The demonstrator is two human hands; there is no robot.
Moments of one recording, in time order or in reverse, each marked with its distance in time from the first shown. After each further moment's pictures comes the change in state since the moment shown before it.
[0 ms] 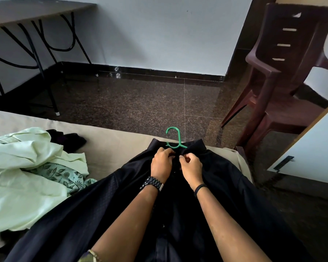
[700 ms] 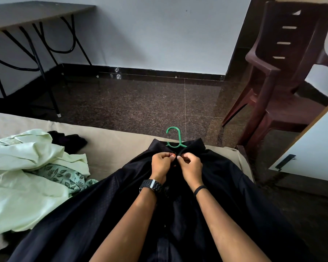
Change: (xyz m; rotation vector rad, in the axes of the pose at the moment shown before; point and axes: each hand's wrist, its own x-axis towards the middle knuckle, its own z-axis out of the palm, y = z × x) left_hand -0.005 0.008 -0.001 -0.937 -0.075 -0.478; right_hand -0.003 0.007 0.004 0.045 0.037 -0.166
